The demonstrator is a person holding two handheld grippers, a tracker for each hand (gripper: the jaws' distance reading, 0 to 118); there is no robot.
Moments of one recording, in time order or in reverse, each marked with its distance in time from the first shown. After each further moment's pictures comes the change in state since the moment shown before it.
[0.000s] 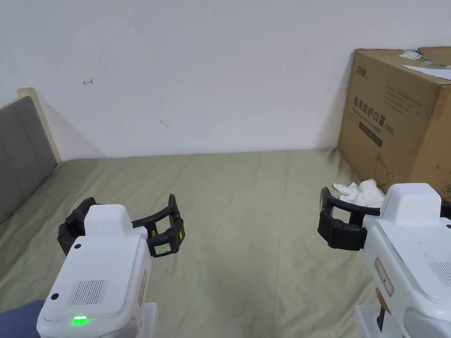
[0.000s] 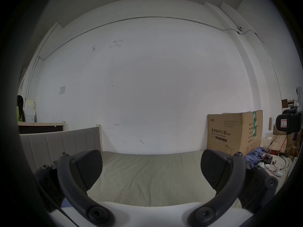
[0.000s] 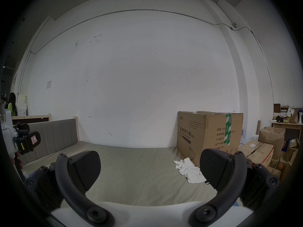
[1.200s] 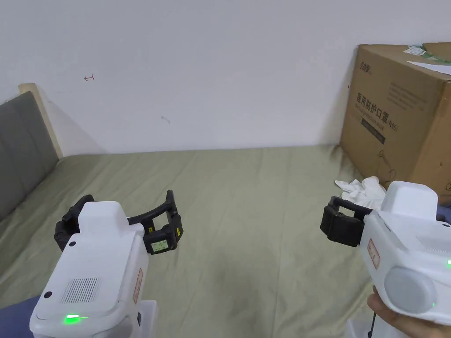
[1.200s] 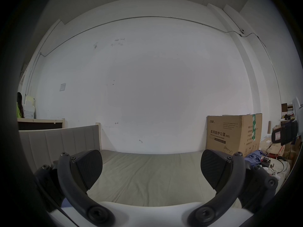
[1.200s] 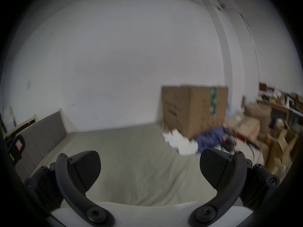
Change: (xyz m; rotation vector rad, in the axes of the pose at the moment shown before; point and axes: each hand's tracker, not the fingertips) left arm -0.007 0.002 0.002 -0.005 -0.004 0.030; right arm -0.005 0.005 -0.019 -0.386 -0.216 -0.167
